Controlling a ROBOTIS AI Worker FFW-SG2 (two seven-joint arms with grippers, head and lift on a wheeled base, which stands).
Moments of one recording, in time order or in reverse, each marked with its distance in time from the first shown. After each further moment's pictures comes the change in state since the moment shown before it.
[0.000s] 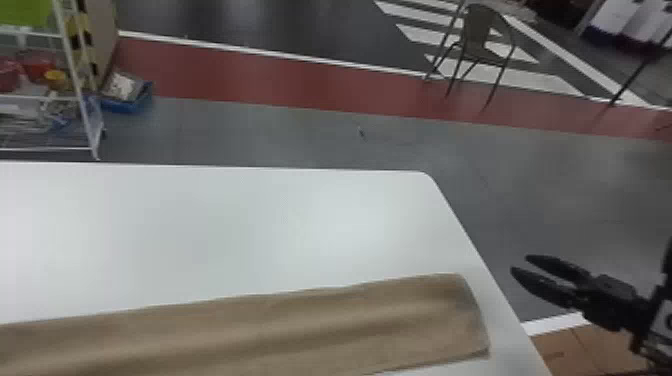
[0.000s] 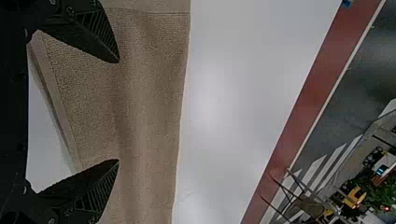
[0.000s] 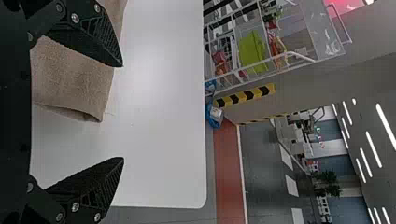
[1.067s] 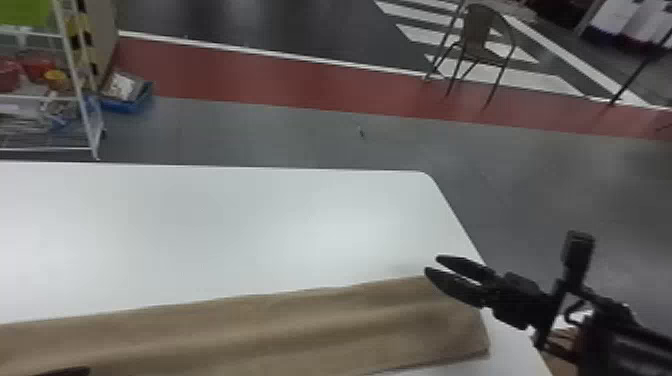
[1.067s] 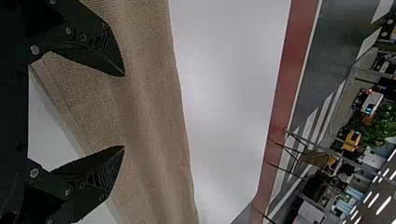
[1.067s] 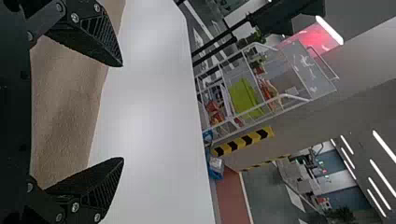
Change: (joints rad) left arm 0.205 0.005 -0.291 -0.030 -0.045 -0.398 0.144; right arm -0.003 0.209 0.189 -0.231 0.001 0.203 0.000
